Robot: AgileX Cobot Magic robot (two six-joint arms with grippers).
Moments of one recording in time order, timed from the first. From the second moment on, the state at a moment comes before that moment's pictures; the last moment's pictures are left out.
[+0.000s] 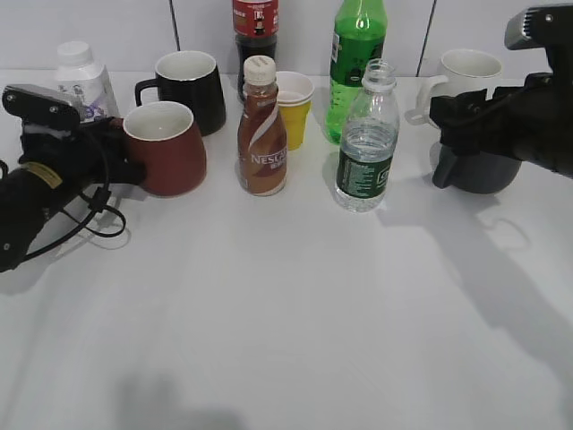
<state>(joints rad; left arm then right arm) -0.20 2.08 -0.76 0.11 -1.12 0.06 0.36 1.46 -0.60 0.19 -0.48 -0.09</state>
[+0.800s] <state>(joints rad) -0.20 2.06 -0.63 0.10 -1.22 0.07 0.43 1.46 -0.58 -0.12 -0.45 0.10</state>
